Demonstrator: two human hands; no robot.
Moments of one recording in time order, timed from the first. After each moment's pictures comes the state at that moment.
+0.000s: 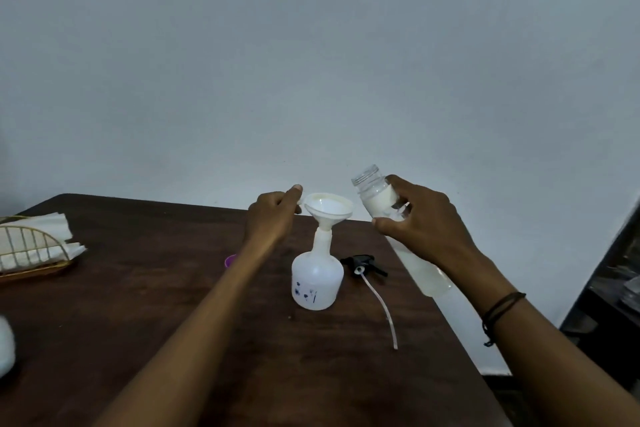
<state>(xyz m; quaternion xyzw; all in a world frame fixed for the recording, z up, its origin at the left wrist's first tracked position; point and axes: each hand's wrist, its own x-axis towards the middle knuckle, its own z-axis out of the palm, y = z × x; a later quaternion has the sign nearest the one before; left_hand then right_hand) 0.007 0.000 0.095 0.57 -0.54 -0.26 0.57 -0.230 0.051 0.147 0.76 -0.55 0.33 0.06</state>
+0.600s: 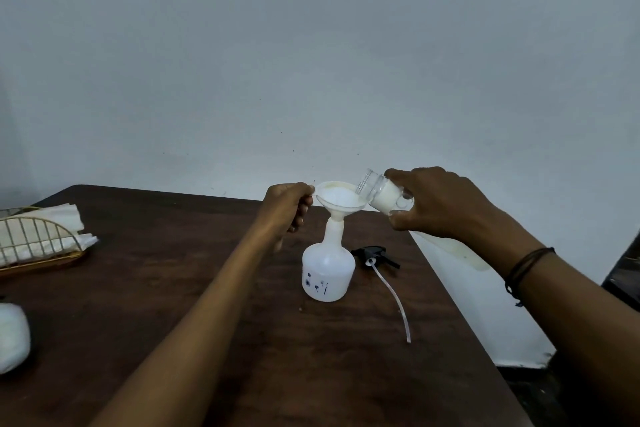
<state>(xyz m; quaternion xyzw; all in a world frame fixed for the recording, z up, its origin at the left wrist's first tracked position) 0.010 0.005 0.100 0.48 -0.50 -0.45 0.57 -0.229 0.032 0.170 0.81 -0.54 0.14 0.17</state>
